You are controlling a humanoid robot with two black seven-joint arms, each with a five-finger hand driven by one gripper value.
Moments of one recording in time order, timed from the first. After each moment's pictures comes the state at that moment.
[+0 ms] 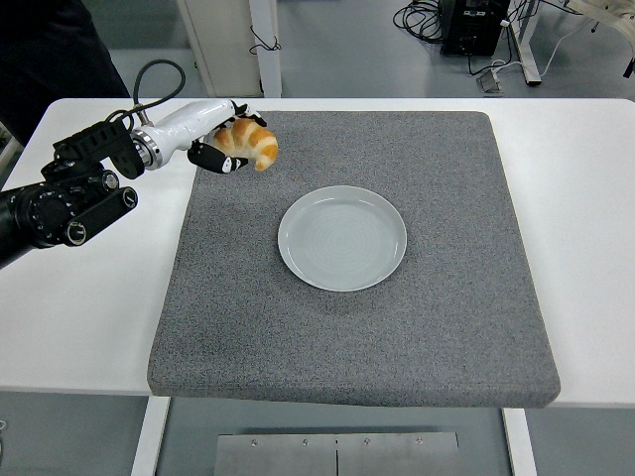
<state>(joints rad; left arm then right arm) -1.18 0.32 -0.04 -0.62 1.14 0.15 -0.35 -0.10 0.00 0.02 0.13 -0.10 0.03 0.41</state>
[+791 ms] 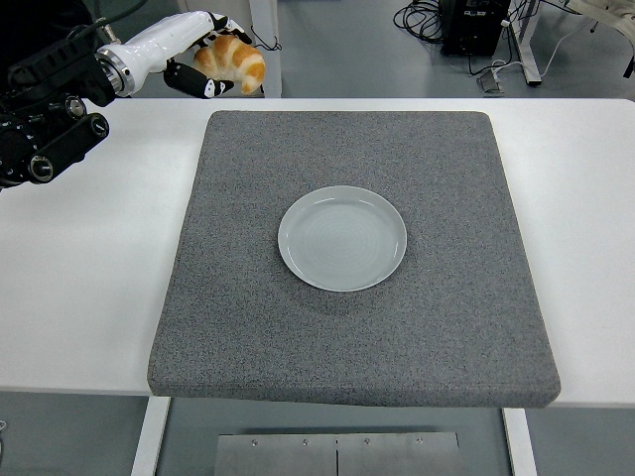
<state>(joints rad) -1.32 0.36 -0.05 -0.62 1.10 0.11 -0.36 -0.10 0.00 0.02 0.13 -0.10 0.03 0.41</state>
